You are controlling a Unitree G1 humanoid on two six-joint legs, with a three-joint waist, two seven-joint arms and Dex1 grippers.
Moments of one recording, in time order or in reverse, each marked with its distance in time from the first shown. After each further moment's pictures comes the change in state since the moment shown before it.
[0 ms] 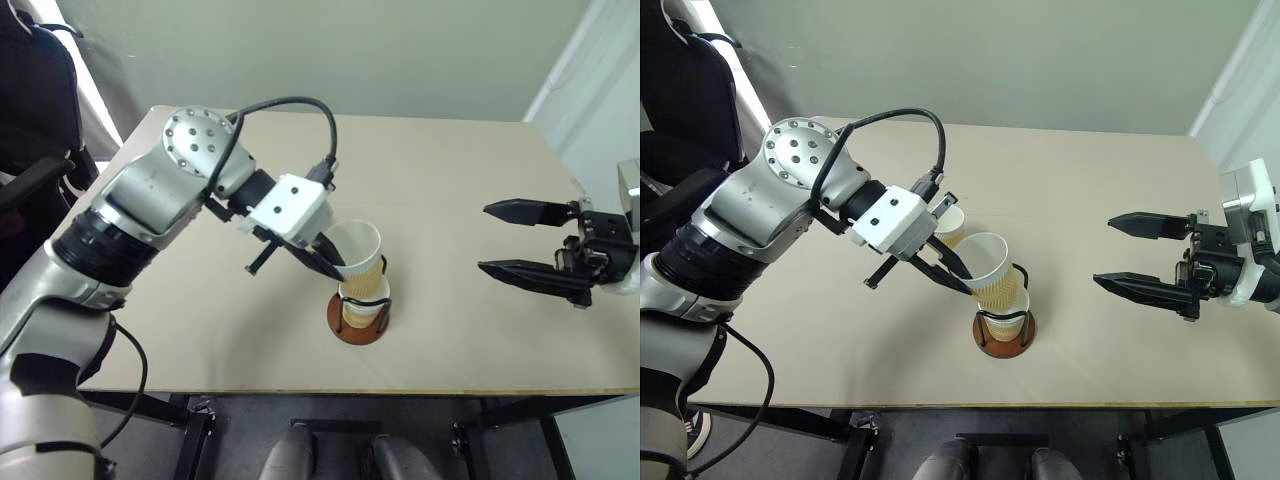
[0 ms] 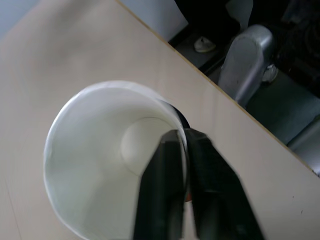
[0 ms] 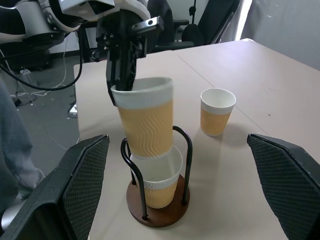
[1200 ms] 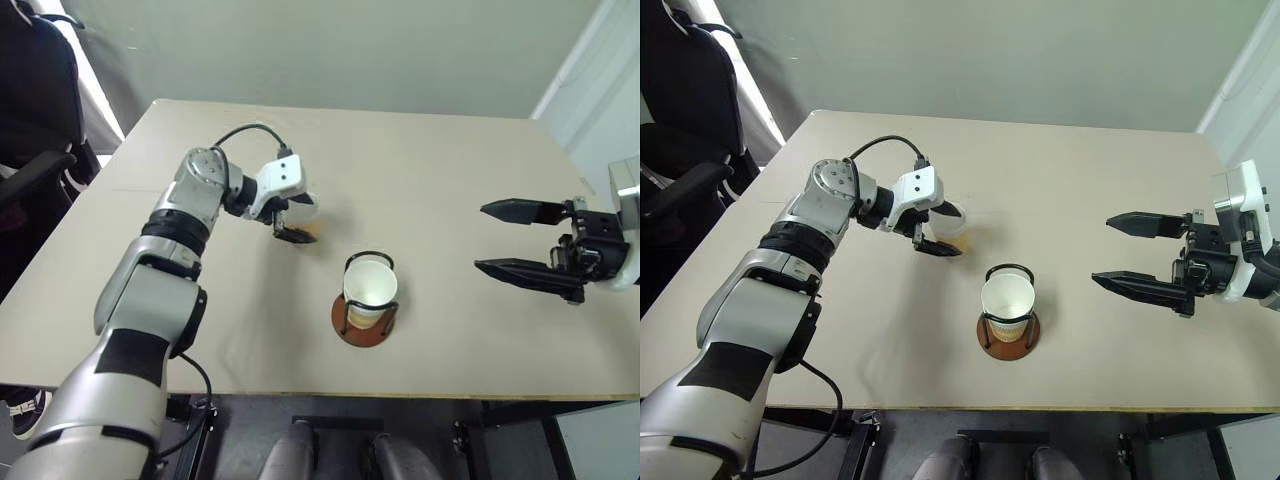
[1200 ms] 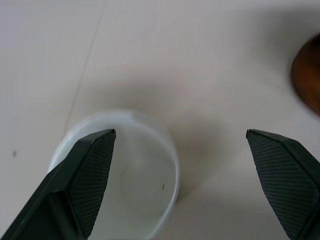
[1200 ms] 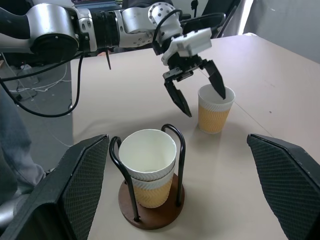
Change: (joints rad) left arm -0.076 -0.378 0.274 1.127 0.572 -0.203 0.267; right arm -0.015 -0.001 0.045 0.032 -0.040 -0.043 0.015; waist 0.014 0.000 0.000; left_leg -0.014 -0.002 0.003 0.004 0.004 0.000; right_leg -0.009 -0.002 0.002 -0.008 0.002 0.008
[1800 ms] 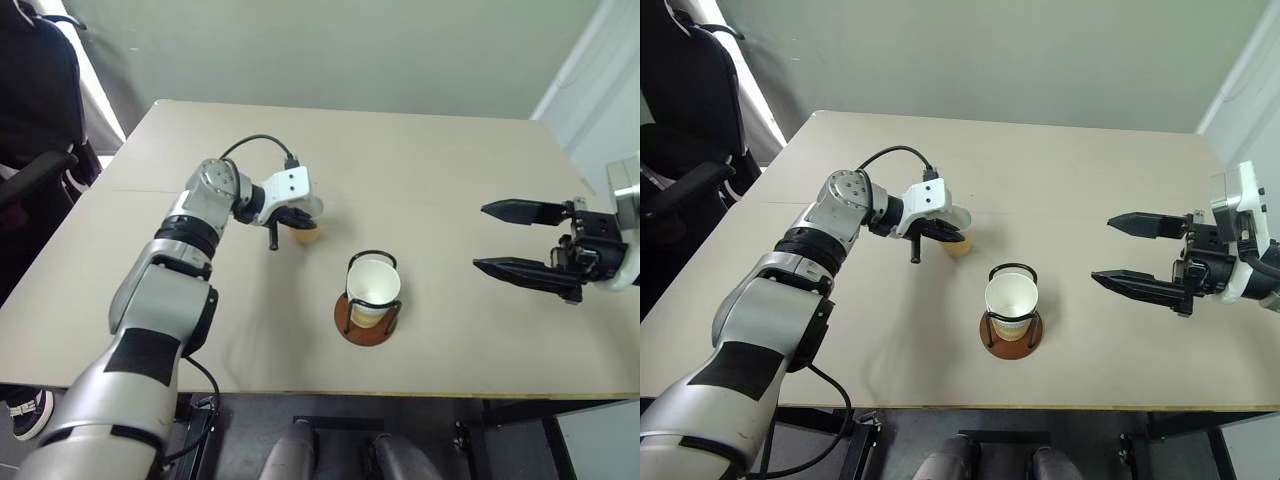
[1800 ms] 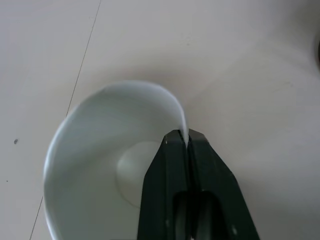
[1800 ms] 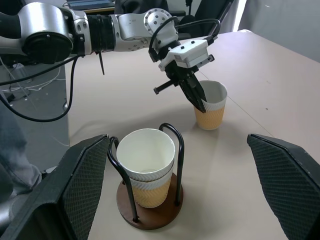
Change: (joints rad) left arm -0.002 -0.053 0.065 0.071 0.102 -0.067 0.065; right arm 0.010 -0.005 -0.002 -0.010 0.001 0.008 -0.027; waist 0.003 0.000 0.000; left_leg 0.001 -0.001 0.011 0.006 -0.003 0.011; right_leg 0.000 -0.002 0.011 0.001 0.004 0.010
